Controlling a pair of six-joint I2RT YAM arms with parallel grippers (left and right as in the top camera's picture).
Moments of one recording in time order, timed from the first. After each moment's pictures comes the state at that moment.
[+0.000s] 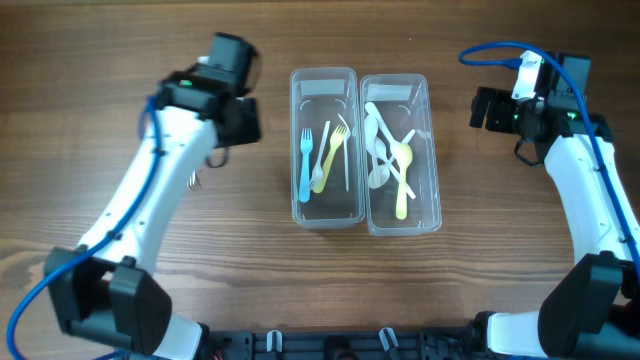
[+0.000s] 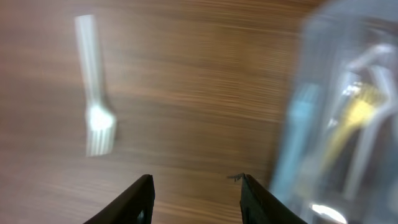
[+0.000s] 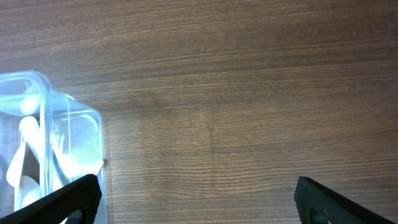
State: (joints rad) left arm -0.26 1.68 1.50 -1.11 -0.16 -0.42; right arm -0.16 1.58 1.17 -0.53 -0.08 -0.01
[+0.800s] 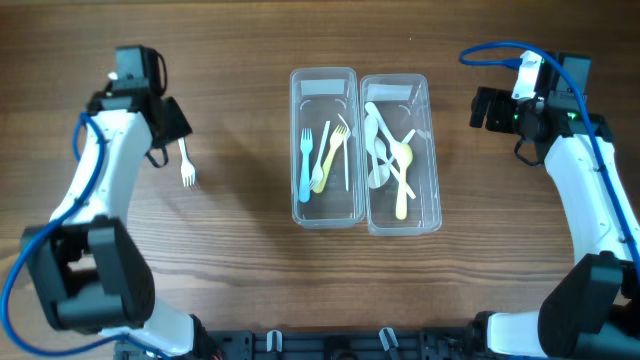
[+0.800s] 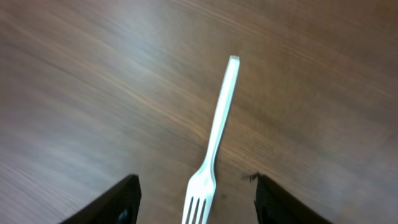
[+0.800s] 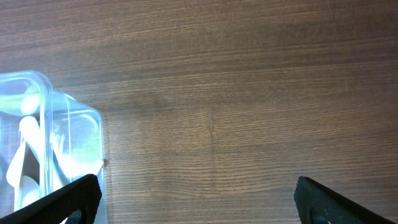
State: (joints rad) left arm 0.08 1.75 1.30 -0.78 -0.18 -0.38; right arm -0.16 1.58 1.17 -0.53 -0.08 -0.01
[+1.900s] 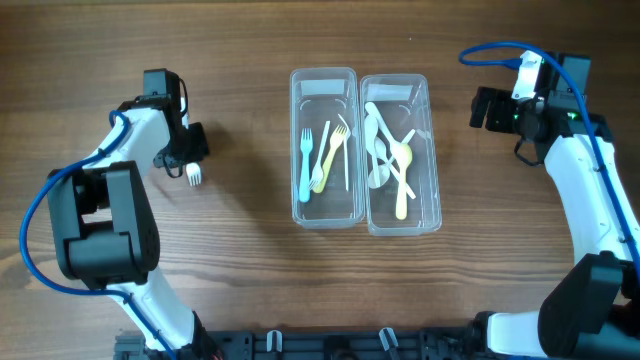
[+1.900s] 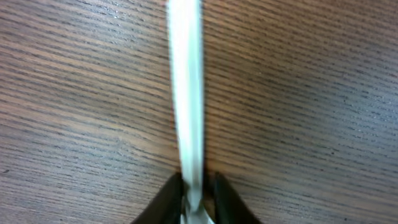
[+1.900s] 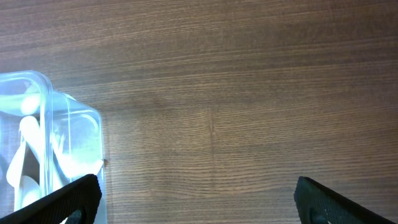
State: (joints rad) left arm 0.08 1.97 1.25 -0.68 -0.05 -0.18; right arm -0.16 1.58 1.17 -0.53 -0.08 -0.01
